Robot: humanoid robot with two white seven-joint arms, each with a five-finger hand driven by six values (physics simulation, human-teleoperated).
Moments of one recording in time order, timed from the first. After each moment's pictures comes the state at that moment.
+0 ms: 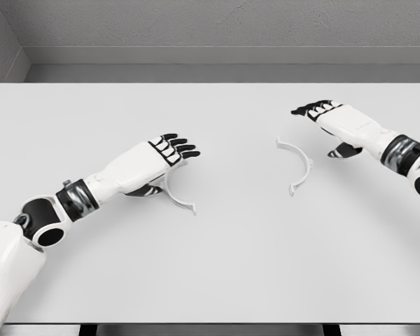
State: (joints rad) left arm -0.25 0.41 -0.34 -1.52 -0.86 -0.61 -0.16; right arm -0.62 -0.83 0.82 -1.42 0.41 -0.20 0.11
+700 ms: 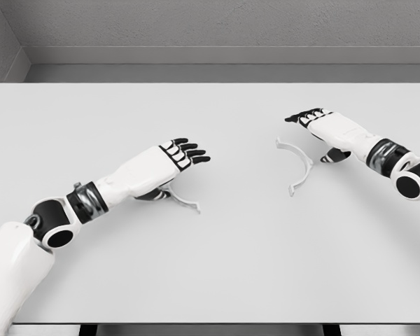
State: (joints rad) left arm -0.26 0.39 -0.38 -1.52 -0.86 -0.61 -0.16; right arm -0.66 -0.76 0.88 -1.29 0.43 -0.21 0.10
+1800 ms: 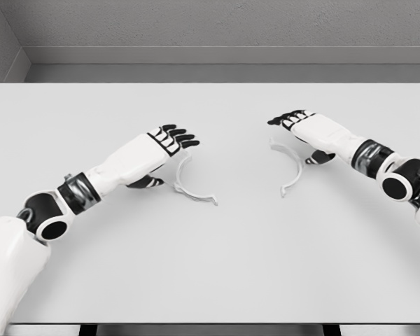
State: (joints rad) left arm -0.28 0.37 -0.31 -1.48 -0.85 -0.61 -0.16; right arm -0.67 -0.73 0.91 -1.35 0.43 -0.20 0.10
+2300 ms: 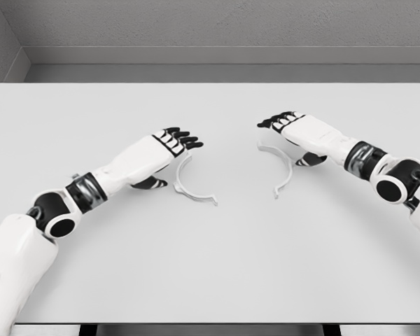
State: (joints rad) left arm -0.30 0.34 -0.33 -1.42 -0.86 -0.61 -0.16; right arm -0.67 -0.73 0.93 -1.40 0.43 -0.20 0.10
